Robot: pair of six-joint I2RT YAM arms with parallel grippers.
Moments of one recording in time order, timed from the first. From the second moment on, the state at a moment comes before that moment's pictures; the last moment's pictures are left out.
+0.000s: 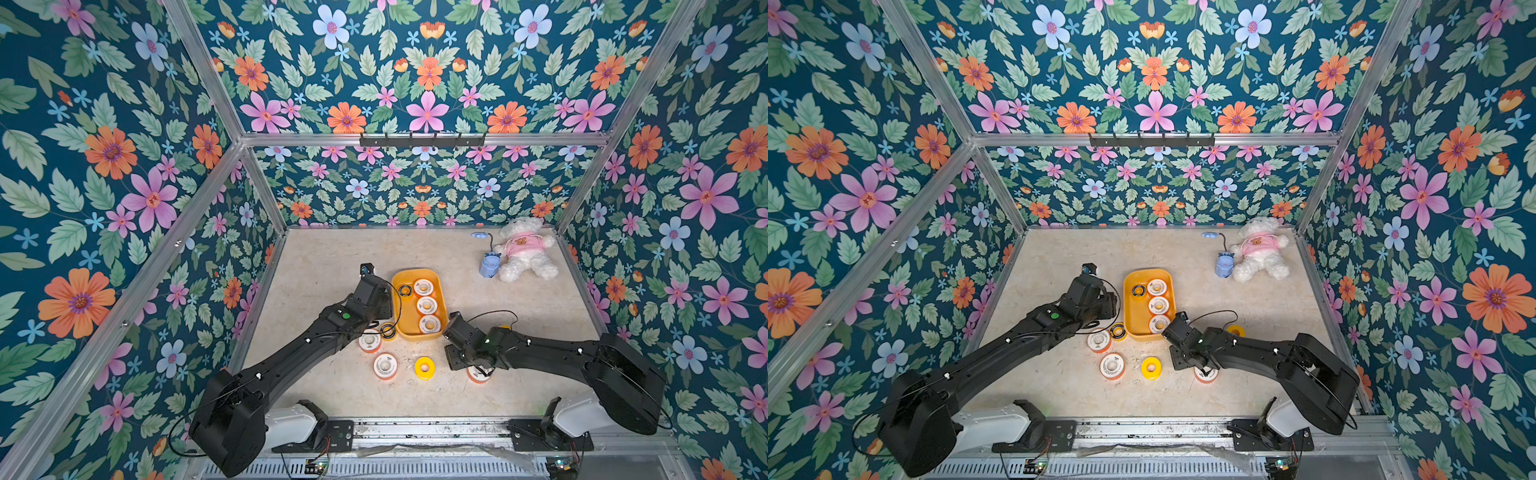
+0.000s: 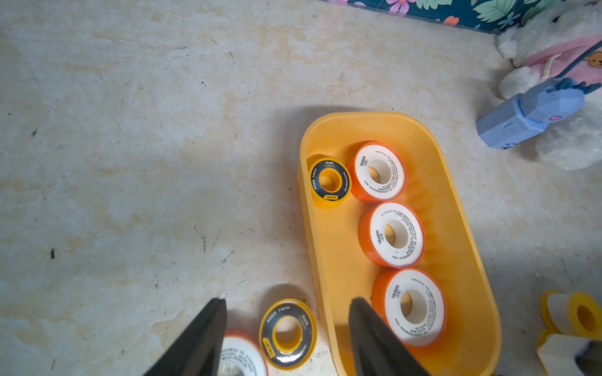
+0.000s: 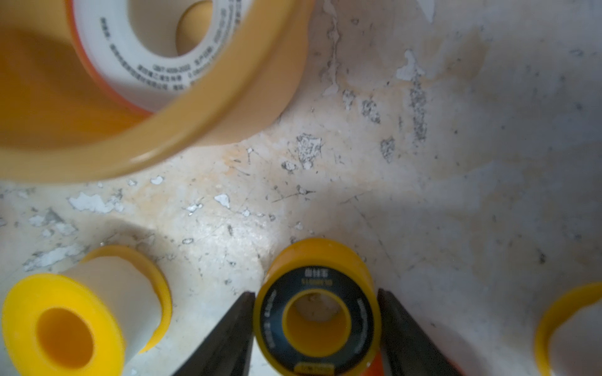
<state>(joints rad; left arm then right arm) -0.66 1.25 0.86 -0.39 -0.27 -0.52 0.96 1.49 0.73 -0.45 0.14 0.61</state>
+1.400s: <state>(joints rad) -0.66 1.25 0.87 -0.39 -0.28 -0.52 0.91 1.37 0.74 -0.40 0.08 0.64</state>
